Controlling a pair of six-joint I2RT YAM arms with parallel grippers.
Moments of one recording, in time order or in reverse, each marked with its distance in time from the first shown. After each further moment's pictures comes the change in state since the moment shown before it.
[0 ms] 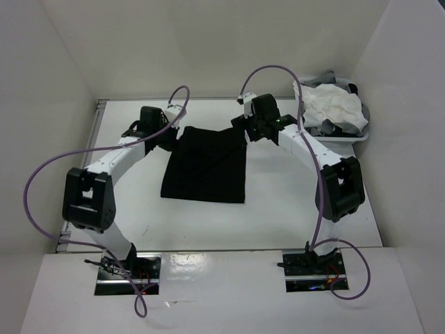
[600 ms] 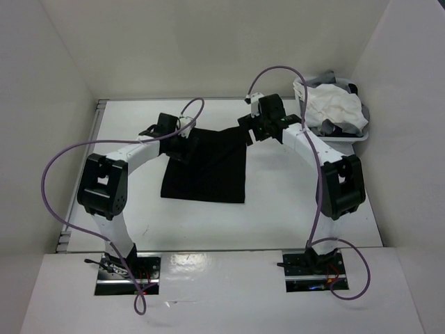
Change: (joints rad) left arm -0.079 0.230 0.057 -0.034 -0.160 -0.034; right arm -0.060 -0.001 -0.056 0.003 -0.003 0.005
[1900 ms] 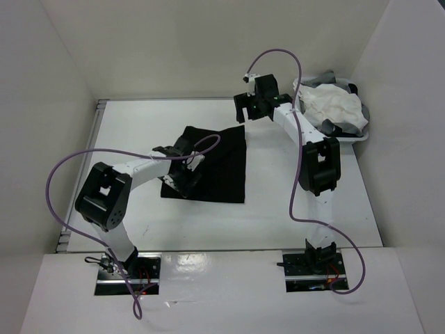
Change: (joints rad) left arm -0.193 -0.113 -0.191 -0.314 -0.226 0.005; right arm -0.052 0.366 0.495 -0.087 -0.083 0.105
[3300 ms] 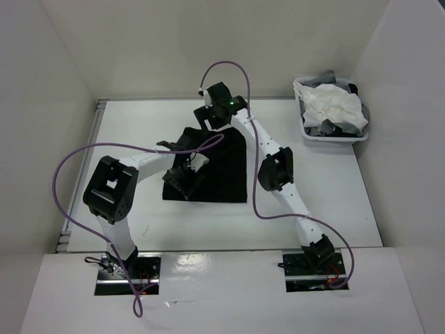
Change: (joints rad) left arm 0.009 0.090 0.100 -0.116 0.152 0.057; right arm 0.241 0.541 0.830 -0.412 0.066 -0.007
